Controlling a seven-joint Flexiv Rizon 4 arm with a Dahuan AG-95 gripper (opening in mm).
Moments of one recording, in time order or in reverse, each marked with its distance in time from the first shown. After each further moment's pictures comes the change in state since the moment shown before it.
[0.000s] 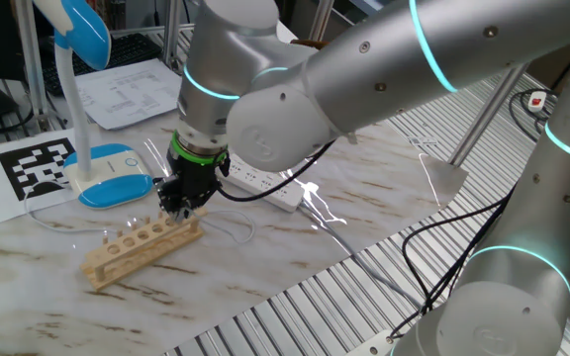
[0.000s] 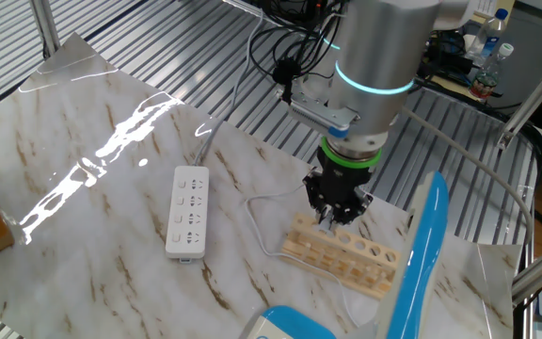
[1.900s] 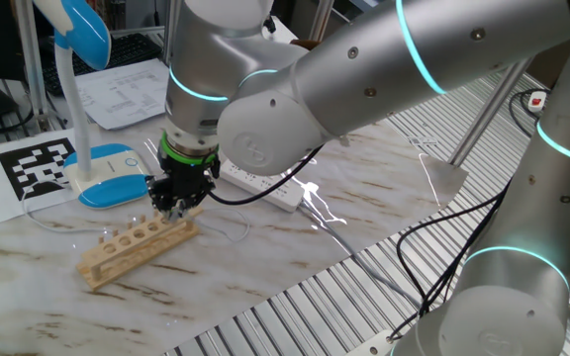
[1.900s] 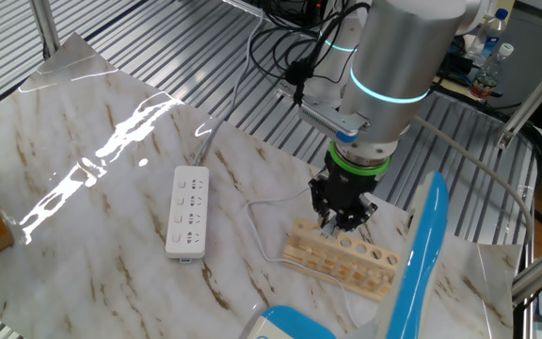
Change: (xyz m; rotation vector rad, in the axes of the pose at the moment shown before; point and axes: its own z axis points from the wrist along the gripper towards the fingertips) arm -0.003 0.010 0.002 -0.001 -0.027 0.079
